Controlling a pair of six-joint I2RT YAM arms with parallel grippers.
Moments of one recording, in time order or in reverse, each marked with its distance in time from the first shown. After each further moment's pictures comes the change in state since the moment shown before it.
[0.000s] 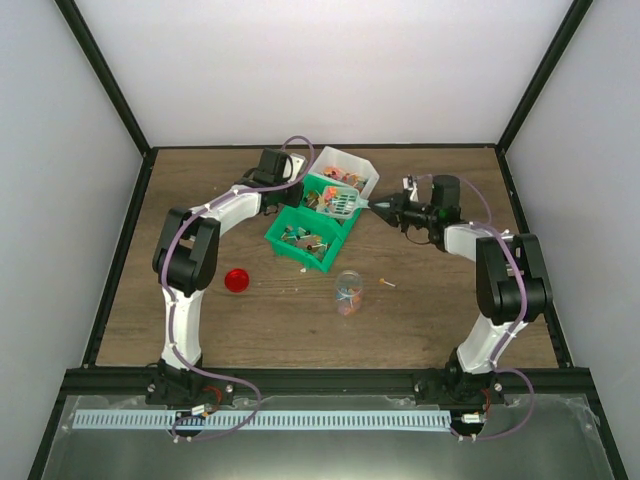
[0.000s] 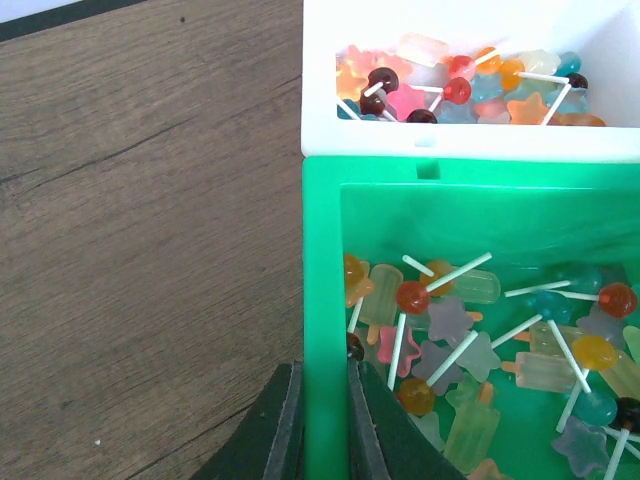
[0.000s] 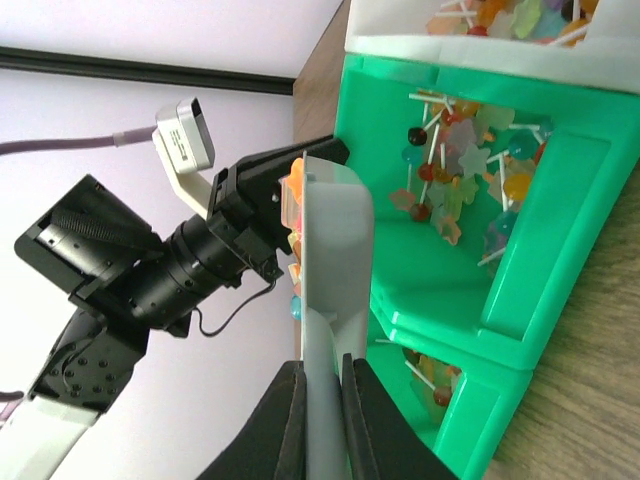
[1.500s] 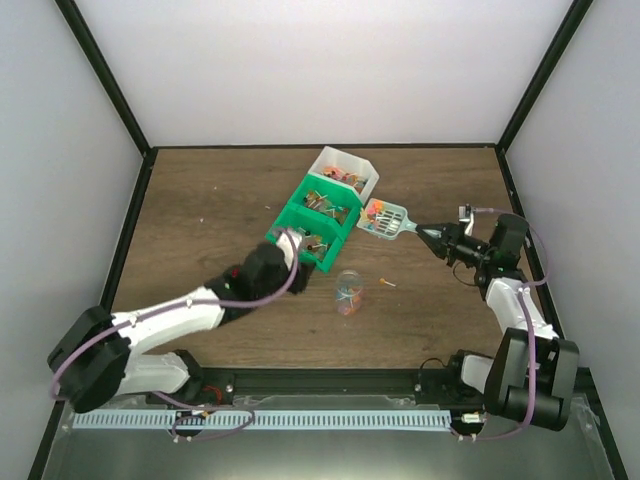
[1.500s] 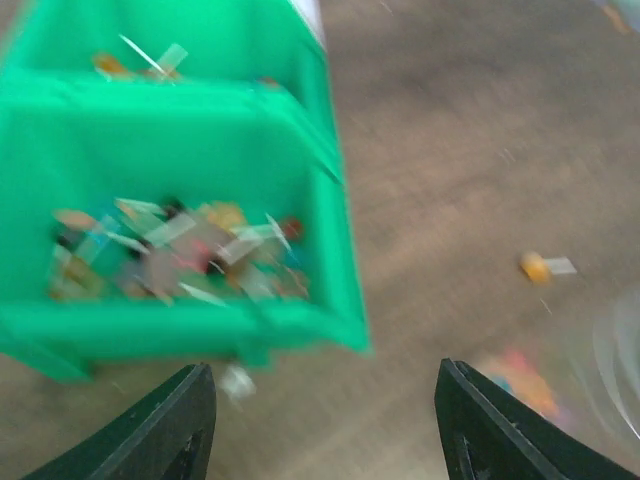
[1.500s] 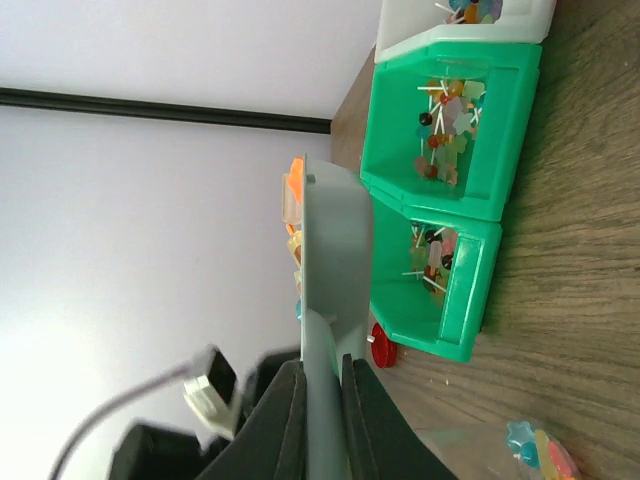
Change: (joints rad) left arm -0.355 -0.846 -0.892 0.274 -0.196 -0.262; right arm -0.337 -0.585 -0.381 -0.183 -0.211 -0.014
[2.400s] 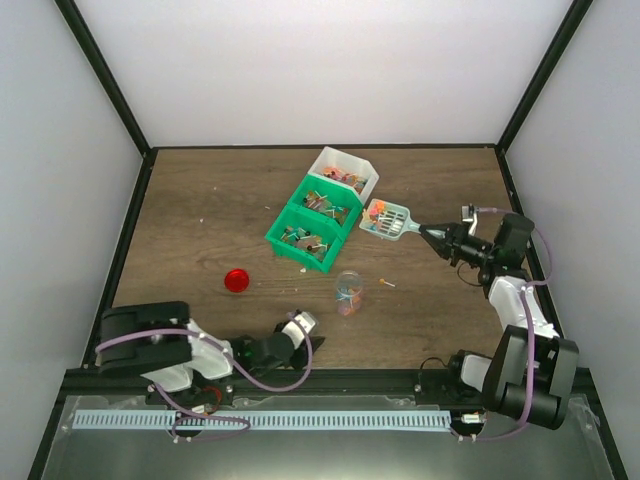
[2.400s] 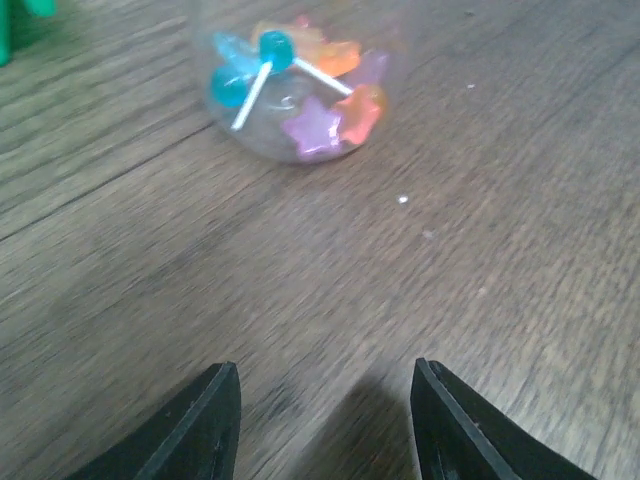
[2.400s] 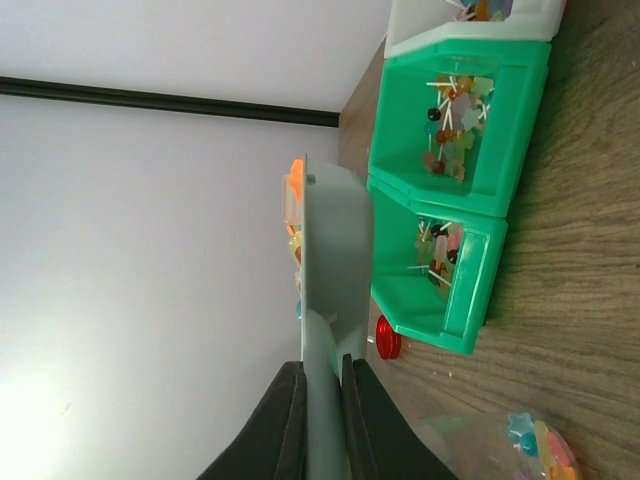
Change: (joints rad) left arm -0.604 0.190 -0.522 0.649 -0.278 -0.153; right arm -0.047 0.008 0.017 -0.055 -0.066 -0.048
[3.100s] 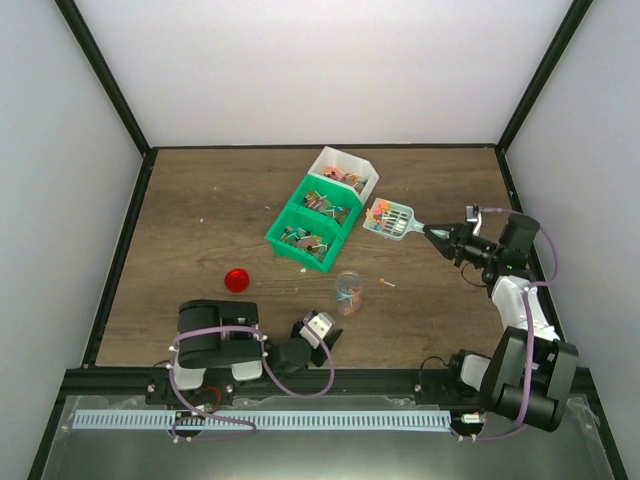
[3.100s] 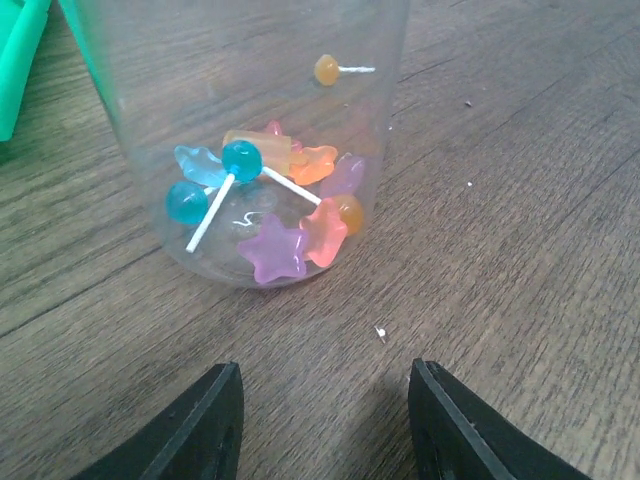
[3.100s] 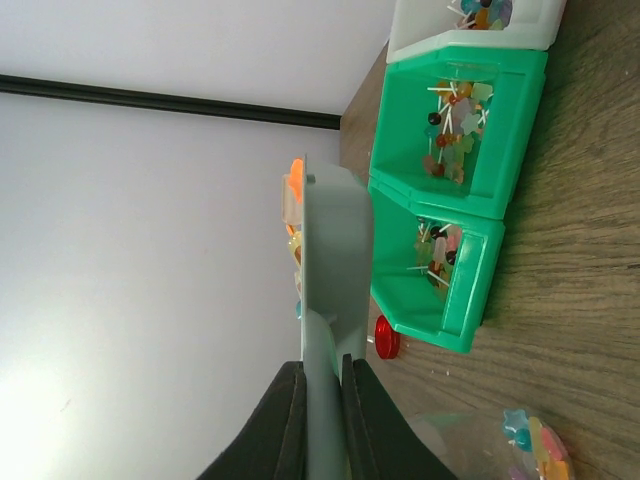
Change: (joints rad) left arm -0.051 0.473 0.119 0.520 -0.182 0.089; right arm -0.040 -0.011 0.021 -0.060 -0.031 -0.051
